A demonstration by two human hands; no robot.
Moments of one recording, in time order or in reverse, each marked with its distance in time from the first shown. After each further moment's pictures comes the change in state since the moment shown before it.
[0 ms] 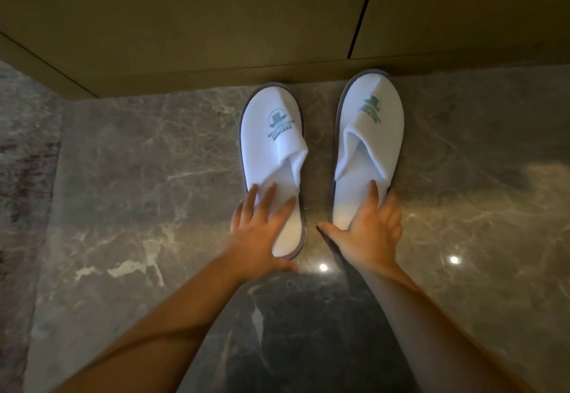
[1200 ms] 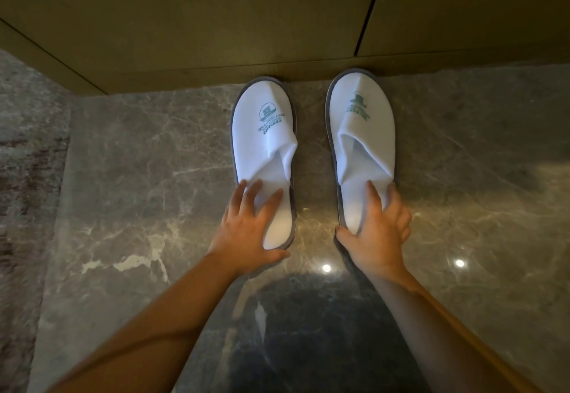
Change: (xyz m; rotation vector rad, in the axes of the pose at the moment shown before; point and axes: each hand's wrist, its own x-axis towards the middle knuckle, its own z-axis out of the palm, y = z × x) left_hand -0.006 -0.017 -0.002 0.011 0.040 -0.088; right_hand -0.002 0.014 0.004 -0.003 -0.006 -0.084
